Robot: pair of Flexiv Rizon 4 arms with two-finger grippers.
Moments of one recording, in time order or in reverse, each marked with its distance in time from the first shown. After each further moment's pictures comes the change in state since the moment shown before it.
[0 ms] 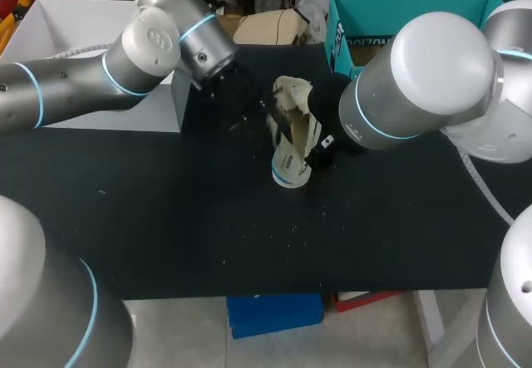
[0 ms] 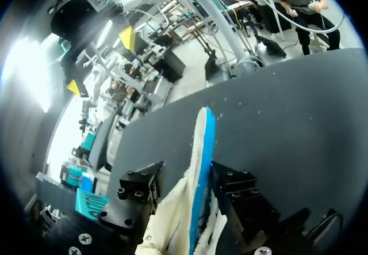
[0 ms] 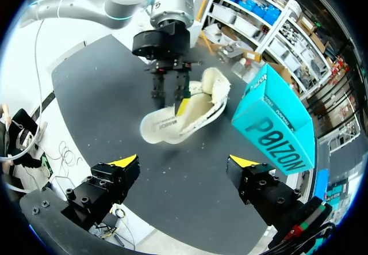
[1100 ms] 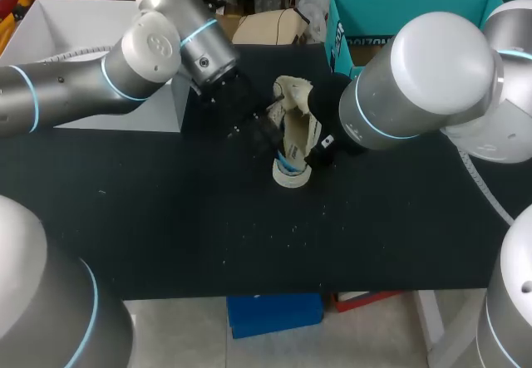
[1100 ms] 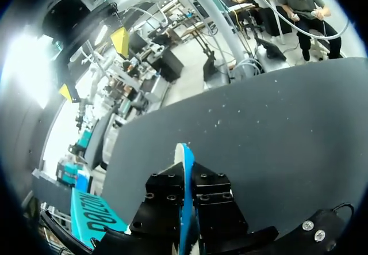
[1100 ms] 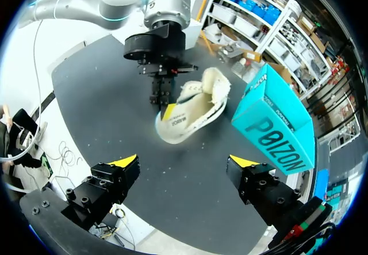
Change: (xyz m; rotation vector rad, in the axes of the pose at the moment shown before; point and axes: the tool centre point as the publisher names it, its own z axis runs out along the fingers) left arm 0.005 -0.008 0.009 -0.011 0.017 -0.031; right arm 0.000 0.000 0.000 0.000 0.000 0.000
